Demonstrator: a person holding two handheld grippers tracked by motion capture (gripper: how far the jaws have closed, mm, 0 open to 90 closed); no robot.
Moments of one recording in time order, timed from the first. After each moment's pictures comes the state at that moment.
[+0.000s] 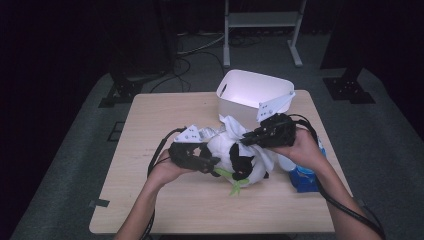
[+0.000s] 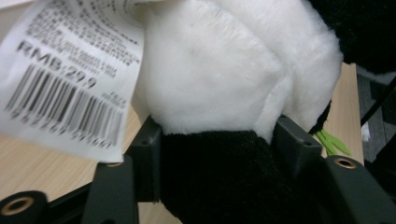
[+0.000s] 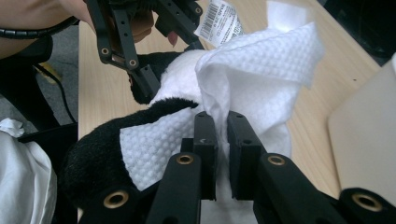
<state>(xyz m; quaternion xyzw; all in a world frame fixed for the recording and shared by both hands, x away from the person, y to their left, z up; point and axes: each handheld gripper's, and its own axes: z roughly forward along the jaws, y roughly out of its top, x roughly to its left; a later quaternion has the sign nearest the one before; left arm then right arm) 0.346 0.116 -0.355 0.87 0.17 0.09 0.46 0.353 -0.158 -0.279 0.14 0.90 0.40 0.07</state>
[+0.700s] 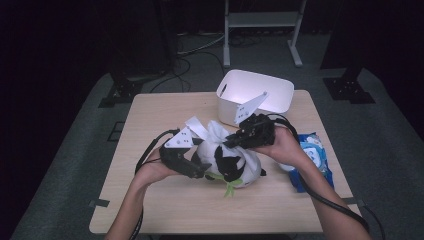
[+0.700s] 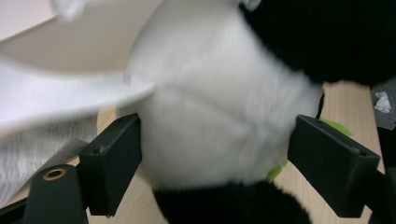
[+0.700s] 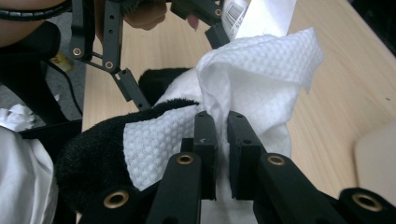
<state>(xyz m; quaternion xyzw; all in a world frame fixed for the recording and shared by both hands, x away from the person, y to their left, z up) 0.340 0.136 -0.348 0.88 0.11 0.13 0.45 0.362 -0.115 -0.284 0.10 0.92 0.38 0.05</state>
